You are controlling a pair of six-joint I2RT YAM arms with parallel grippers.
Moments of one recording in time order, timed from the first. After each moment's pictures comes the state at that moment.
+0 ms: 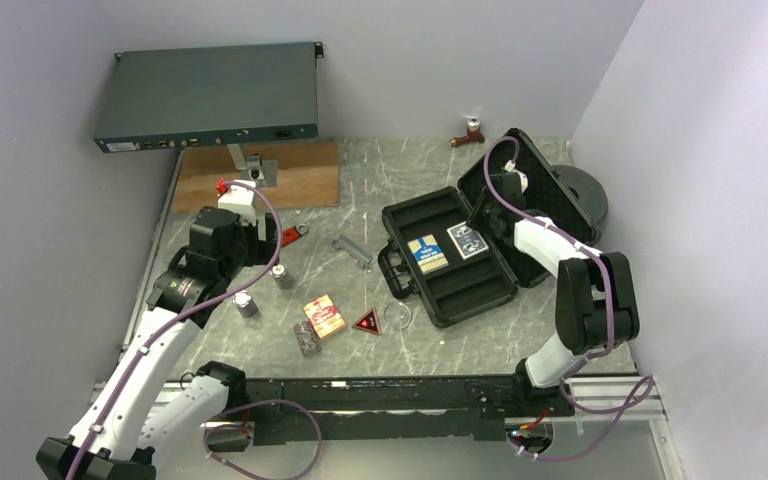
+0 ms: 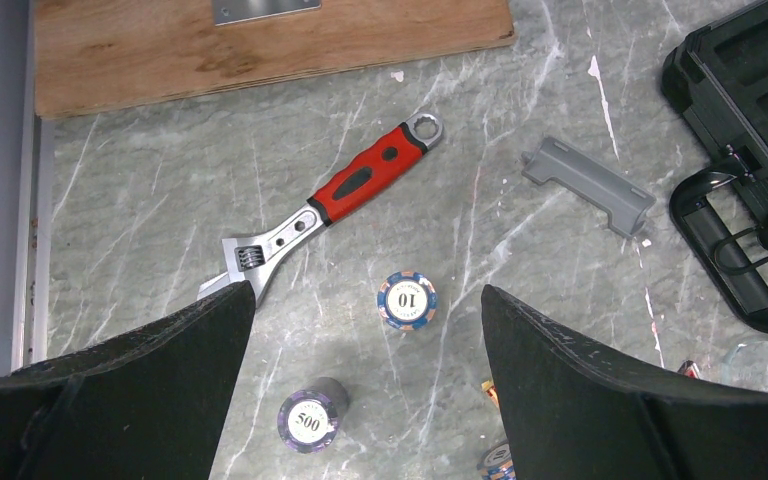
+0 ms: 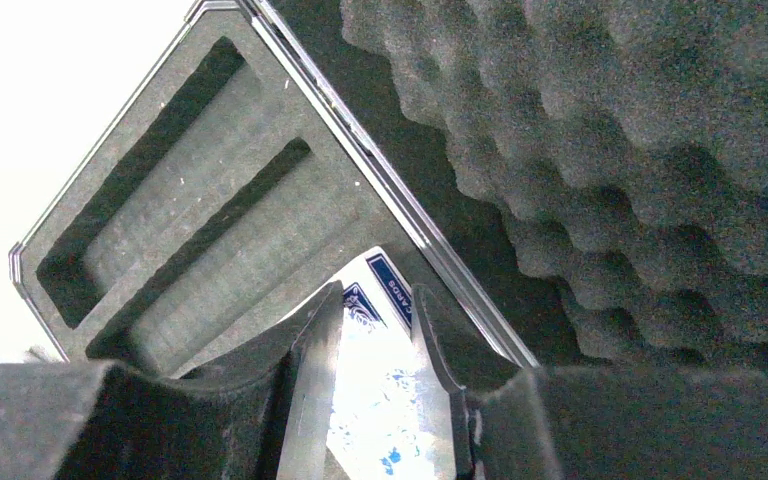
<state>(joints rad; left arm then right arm) -0.32 0.82 0.87 -0.54 -0.21 -0.09 0.17 1.60 0.98 -0.16 0.05 0.57</state>
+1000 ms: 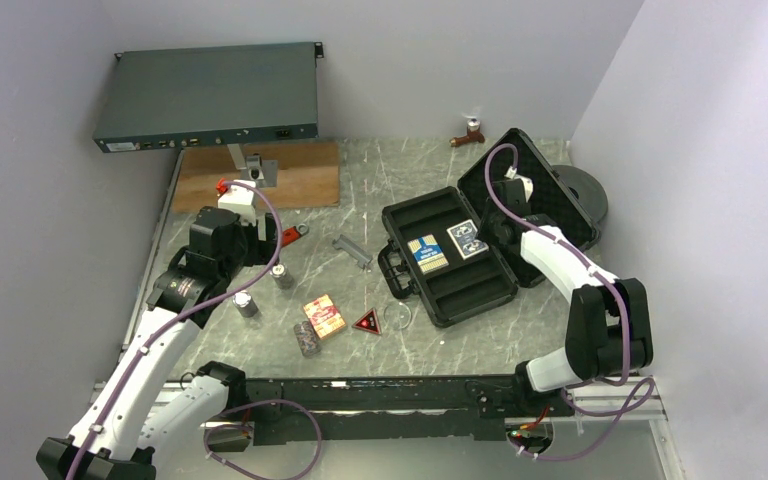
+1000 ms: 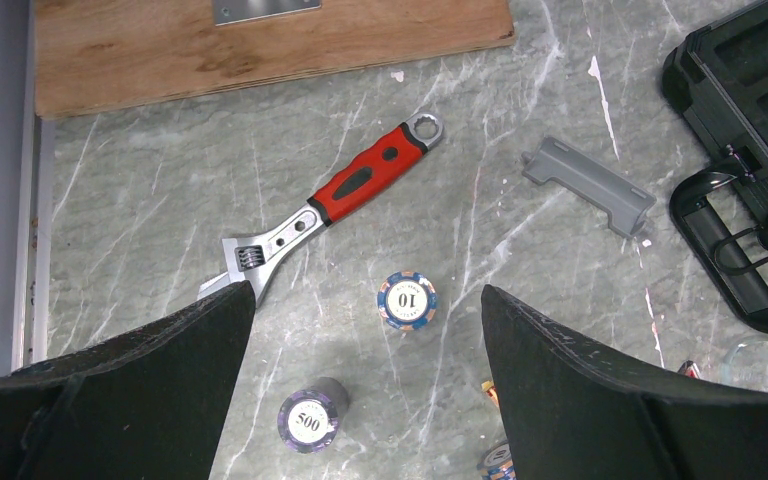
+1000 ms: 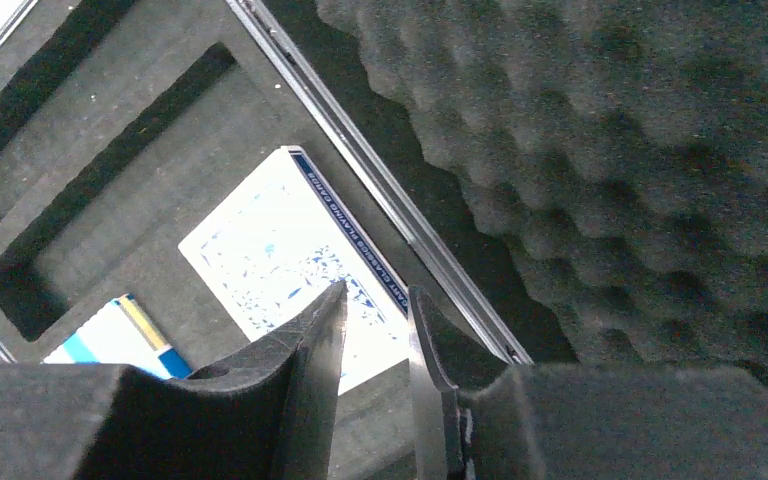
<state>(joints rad) -0.32 0.82 0.87 -0.54 -0.21 -0.09 0.19 1.45 0.94 -0.34 0.16 0.47</state>
